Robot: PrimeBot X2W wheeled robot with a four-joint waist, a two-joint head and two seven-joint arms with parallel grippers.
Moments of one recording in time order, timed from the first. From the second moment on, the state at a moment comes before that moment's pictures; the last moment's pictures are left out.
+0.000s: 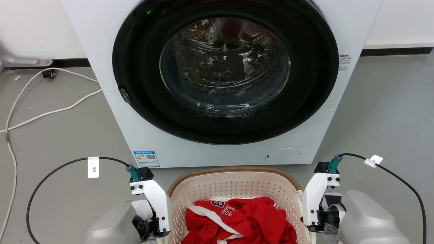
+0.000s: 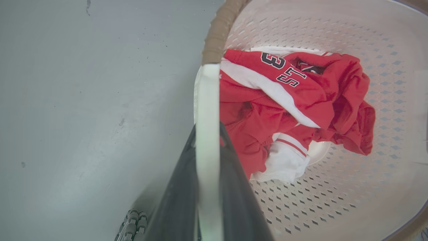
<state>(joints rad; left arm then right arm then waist) -0.69 0.18 -1.05 1.21 -1.32 -0.12 0.35 -0.68 -0.07 0.49 1.29 0.68 0.12 0.59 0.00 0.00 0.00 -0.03</state>
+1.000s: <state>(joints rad) -0.69 0.18 -1.08 1.21 -1.34 -0.12 0.34 -0.68 -0.07 0.47 1.29 0.67 0.12 0.58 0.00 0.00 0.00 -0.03</state>
